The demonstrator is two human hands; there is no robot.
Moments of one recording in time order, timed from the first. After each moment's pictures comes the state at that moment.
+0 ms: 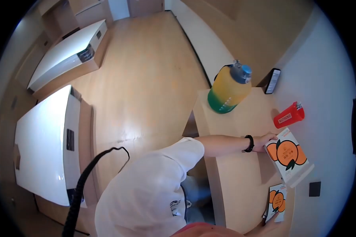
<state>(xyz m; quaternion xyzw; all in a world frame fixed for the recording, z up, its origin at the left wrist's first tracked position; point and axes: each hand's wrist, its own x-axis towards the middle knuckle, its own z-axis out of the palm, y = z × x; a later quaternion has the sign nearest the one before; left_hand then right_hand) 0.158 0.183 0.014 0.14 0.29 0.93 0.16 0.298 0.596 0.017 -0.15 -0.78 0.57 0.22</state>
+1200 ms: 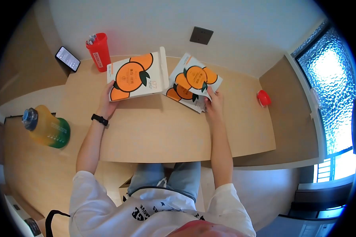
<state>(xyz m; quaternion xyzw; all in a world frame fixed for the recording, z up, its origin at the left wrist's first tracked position) 0.153 0.185 0.032 0.02 0.41 0.89 0.19 0.274 0.574 0.051 -0.15 -0.52 0.81 0.21</state>
